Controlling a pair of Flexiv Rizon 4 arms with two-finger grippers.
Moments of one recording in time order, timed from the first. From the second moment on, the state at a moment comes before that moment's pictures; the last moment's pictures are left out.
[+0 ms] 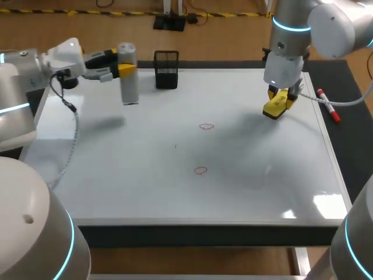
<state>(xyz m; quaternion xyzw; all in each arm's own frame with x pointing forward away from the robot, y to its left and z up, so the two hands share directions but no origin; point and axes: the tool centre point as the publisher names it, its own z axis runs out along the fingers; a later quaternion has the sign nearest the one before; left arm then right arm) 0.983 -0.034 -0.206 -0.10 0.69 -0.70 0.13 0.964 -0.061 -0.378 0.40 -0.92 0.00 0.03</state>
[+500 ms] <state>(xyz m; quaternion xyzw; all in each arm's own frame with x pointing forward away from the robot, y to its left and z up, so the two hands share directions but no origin) 0.977 0.002 -0.207 -0.11 0.68 -0.71 0.14 0.964 -0.061 -0.378 0.40 -0.92 0.00 0.03</state>
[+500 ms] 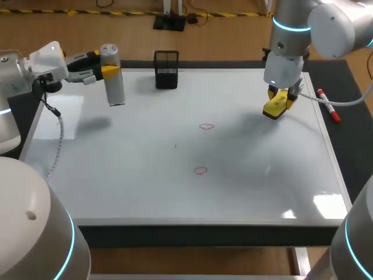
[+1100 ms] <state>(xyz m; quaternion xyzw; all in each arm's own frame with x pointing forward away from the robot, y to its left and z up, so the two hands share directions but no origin) 0.977 0.002 -0.207 -0.11 0.68 -0.71 0.14 0.955 0.017 -0.375 0.49 -0.87 -0.02 0.02</state>
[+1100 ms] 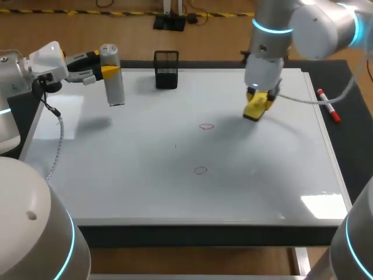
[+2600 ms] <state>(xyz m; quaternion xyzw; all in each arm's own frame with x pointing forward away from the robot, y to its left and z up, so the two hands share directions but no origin) 0.977 0.002 -0.207 -0.11 0.68 -0.71 0.14 0.927 0.198 -0.417 0.68 -0.73 -0.02 0.01</state>
